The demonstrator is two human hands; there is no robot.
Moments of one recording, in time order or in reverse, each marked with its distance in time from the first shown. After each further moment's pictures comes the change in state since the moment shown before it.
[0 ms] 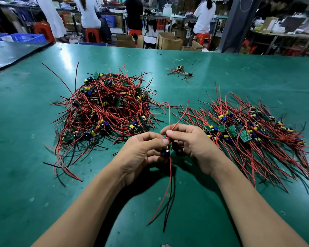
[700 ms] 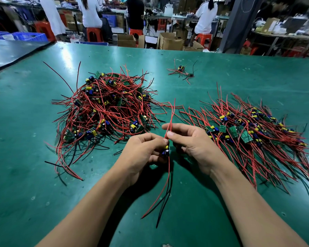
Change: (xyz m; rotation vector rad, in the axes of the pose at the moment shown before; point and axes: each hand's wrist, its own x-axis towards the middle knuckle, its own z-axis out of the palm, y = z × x) left_hand 0.002 -0.008 0.002 0.074 0.094 0.074; right_hand 0.003 0.011 0.001 0.031 0.070 -0.075
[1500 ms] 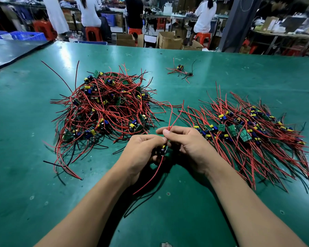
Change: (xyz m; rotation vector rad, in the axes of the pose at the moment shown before) left_hand -0.004 -0.001 0.003 0.023 -0.017 0.003; right_hand 0.003 0.000 0.007 0.176 -0.106 0.151
